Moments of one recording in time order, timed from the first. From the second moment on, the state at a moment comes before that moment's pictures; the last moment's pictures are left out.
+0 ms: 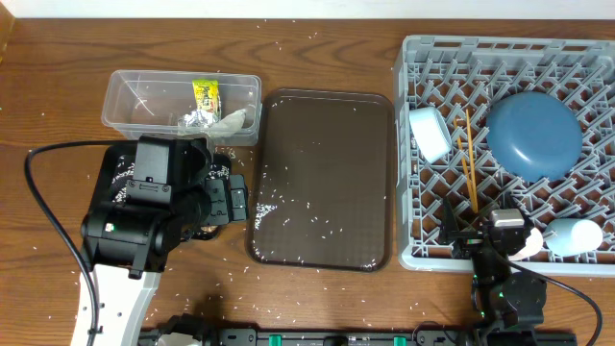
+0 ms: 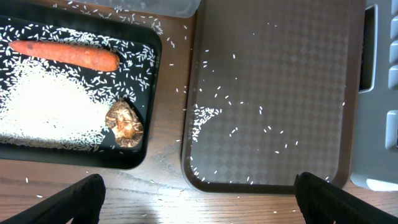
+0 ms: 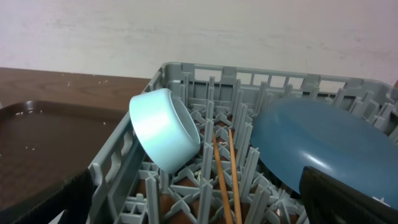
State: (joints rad) left arm -0.17 1.05 1.16 -1.18 0.10 -0.28; right arm 0.07 0.01 0.01 -0.07 0.02 -0.03
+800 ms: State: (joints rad) left arm -0.17 0.88 1.11 -1.19 0.03 -0.28; right arm 0.07 0.01 0.01 -0.07 0.02 -0.03
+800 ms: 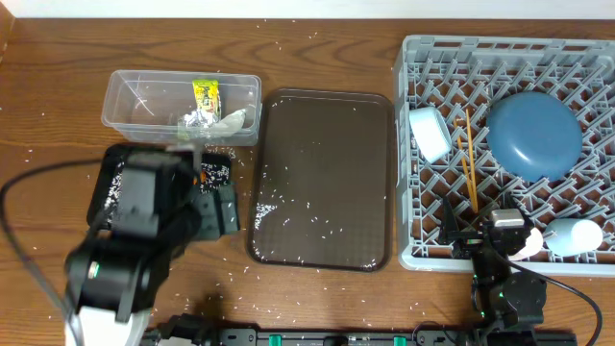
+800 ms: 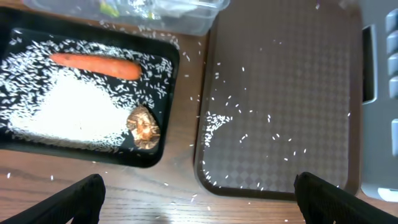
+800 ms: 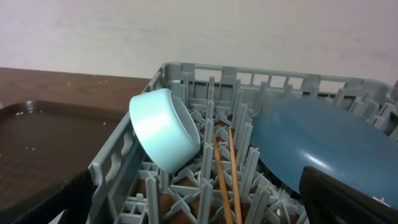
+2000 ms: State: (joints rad) left arm -0.21 0.01 0.15 -0.26 0.00 0.01; right arm 0.07 0.01 0.01 -0.07 0.02 -0.03
